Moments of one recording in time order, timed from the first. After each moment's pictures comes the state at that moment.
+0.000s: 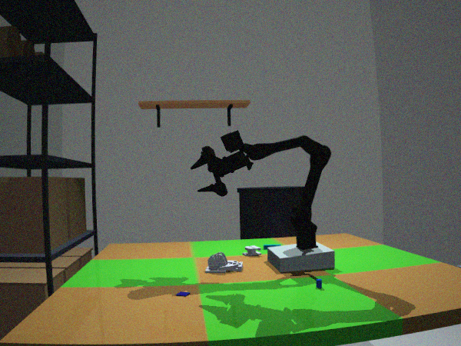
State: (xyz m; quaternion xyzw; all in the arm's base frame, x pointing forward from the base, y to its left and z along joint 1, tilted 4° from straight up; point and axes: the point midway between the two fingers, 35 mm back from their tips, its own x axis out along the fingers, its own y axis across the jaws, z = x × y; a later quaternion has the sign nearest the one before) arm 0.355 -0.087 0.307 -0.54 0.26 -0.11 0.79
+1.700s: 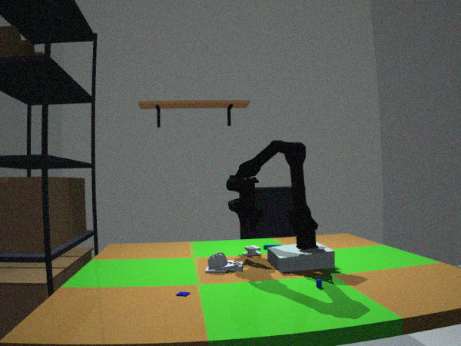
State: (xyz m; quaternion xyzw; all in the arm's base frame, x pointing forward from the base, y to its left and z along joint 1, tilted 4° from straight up) arm 0.152 -0.256 0.096 -0.10 0.68 0.01 0.73
